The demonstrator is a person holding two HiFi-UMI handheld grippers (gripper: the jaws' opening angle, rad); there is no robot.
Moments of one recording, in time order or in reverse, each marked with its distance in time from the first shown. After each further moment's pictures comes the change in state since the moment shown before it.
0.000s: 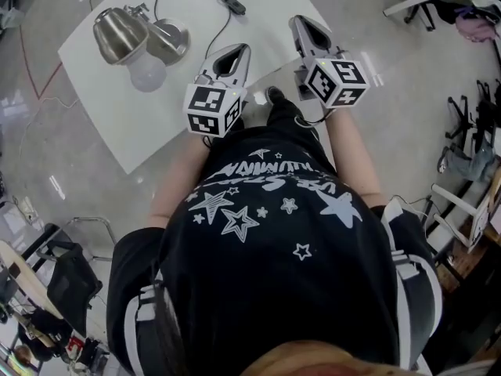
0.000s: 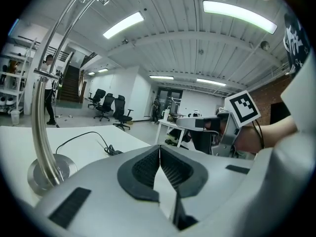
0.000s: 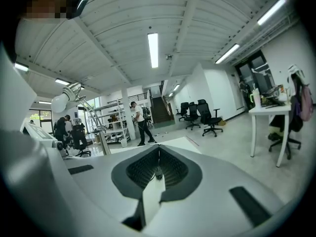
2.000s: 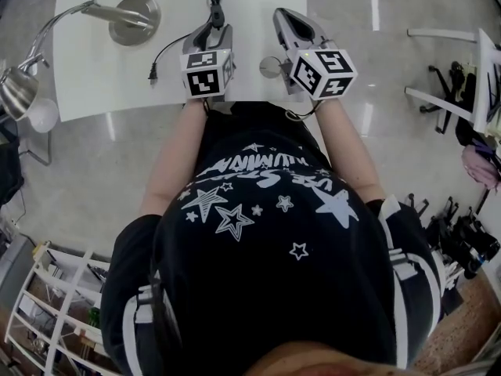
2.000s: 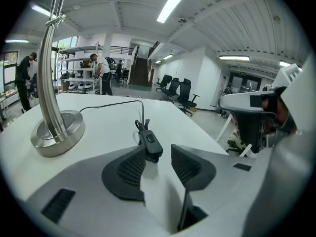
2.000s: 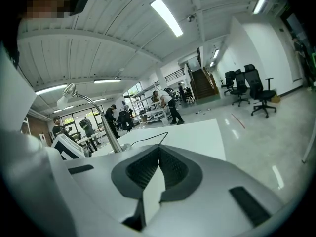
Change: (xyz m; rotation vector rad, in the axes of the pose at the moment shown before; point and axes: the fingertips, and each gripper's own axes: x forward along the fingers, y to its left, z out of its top) left arm 0.139 0.136 -0.078 -0.311 0.145 0.816; right arm 0.176 -0.079 -0.030 -0.056 0.303 0.585
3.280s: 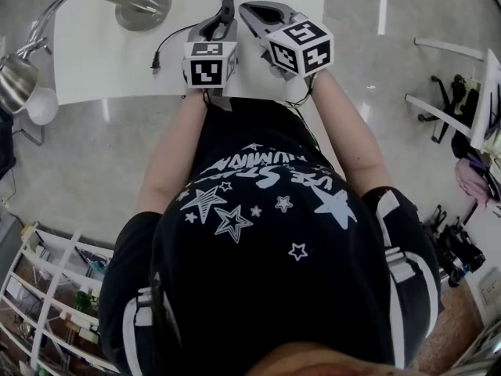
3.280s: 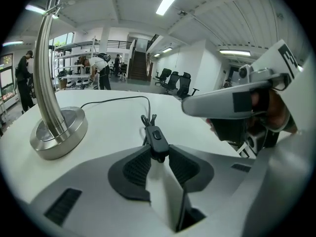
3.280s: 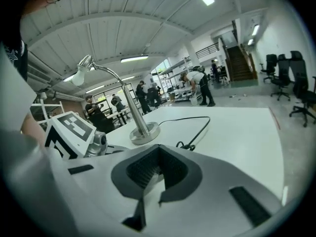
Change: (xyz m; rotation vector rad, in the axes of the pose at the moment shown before) left arm 0.005 0.018 -0.011 0.017 0.084 0.000; right arm 0.076 0.074 -0.036 -0.176 0.282 0.327
